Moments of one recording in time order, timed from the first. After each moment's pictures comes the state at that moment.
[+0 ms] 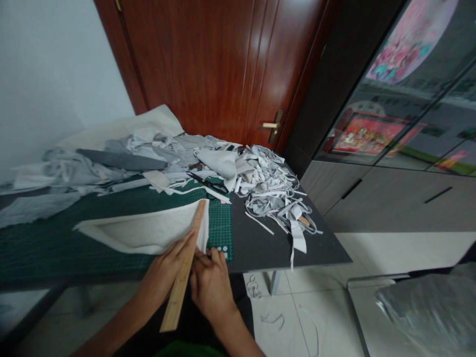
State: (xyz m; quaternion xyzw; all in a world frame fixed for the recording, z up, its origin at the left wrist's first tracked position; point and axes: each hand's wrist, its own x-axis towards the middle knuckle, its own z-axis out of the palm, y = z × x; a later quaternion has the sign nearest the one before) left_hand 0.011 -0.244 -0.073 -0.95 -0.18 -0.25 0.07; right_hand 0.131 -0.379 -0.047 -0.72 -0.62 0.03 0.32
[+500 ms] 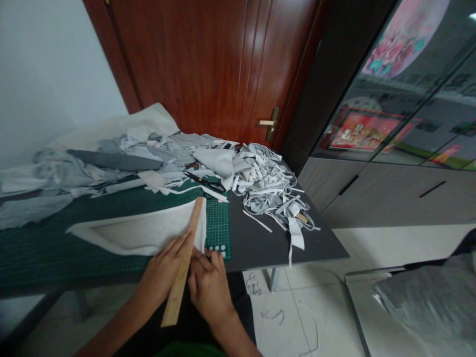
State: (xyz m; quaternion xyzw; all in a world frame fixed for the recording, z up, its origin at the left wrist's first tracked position) left_hand 0.015 -0.243 -0.074 -0.95 -0.19 -0.24 0.09; right_hand 0.127 -0.382 -0.059 -0.72 -0.61 0.03 0.34
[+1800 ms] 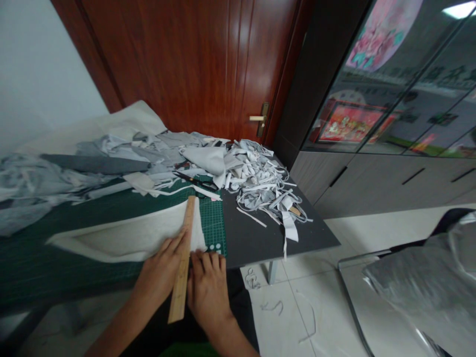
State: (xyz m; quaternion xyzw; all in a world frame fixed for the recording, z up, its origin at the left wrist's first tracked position) left_hand 0.029 -0.255 -0.049 -0.95 -0.24 -0.15 0.10; right_hand 0.120 -0.388 -0.058 -0.78 -0.55 -0.03 0.30
